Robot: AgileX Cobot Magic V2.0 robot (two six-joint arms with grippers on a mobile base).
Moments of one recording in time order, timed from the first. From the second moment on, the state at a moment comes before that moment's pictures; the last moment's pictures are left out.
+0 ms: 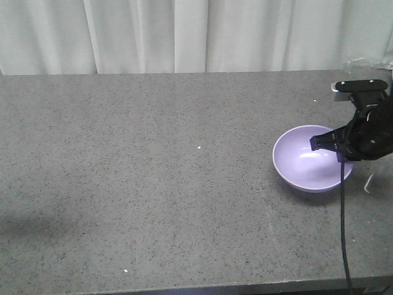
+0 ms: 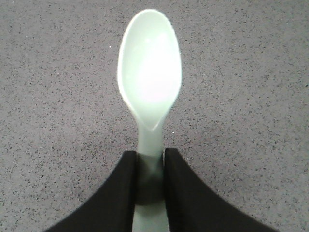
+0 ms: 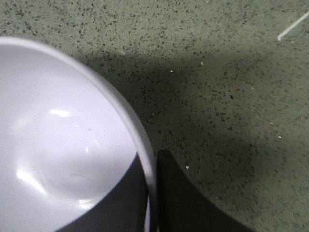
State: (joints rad) left arm -0.05 1.11 -1.29 0.03 1.11 -0.08; right arm 0.03 1.61 -1.22 -0.11 0.79 0.08
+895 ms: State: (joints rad) left arm -0.05 1.11 -1.29 0.03 1.11 -0.08; right arm 0.03 0.93 -1.22 -0.05 1.16 0.08
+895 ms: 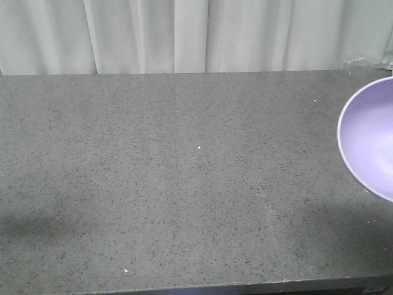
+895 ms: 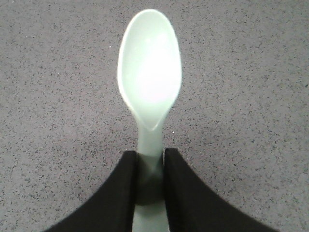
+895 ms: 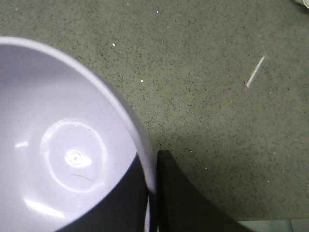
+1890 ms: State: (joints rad) left arm -0.05 1.11 -1.29 0.03 1.11 -0.08; right arm 0.03 0.93 -1.22 -0.06 1.17 0.08
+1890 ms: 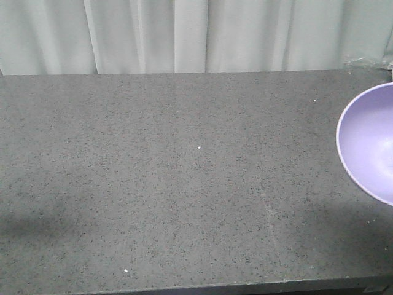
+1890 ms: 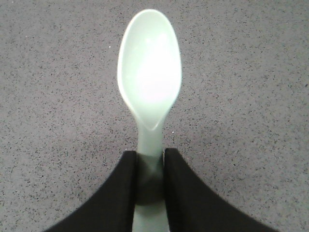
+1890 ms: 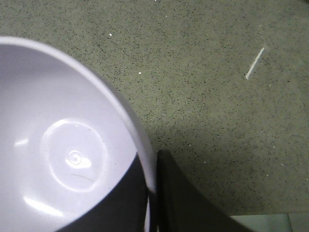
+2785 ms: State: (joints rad) left arm -0.05 1.11 -1.29 0.03 1.11 -0.08; right arm 0.03 0.93 -1.22 -0.06 1.17 0.08
